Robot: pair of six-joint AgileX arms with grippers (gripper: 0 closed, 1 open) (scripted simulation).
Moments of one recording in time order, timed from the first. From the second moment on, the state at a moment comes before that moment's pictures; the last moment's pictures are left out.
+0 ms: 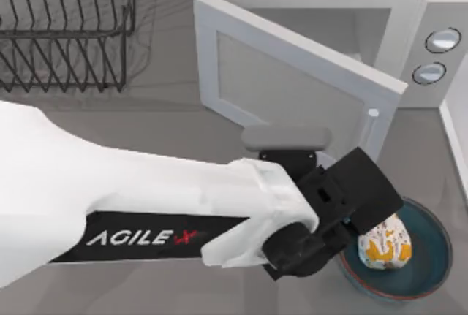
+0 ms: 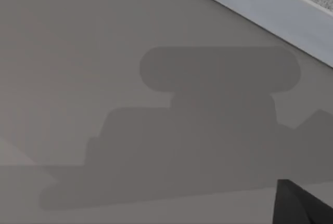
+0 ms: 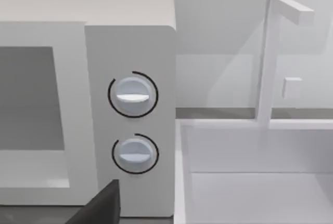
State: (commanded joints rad) left arm -1.12 1.89 1.15 -0.39 -0.68 -0.93; right arm 0.00 0.00 0.00 0.00 0.00 0.00
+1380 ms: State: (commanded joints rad) left arm -1.20 2.23 1.68 -0.63 -0.70 -1.04; right arm 0.00 0.00 0.00 0.00 0.00 0.00
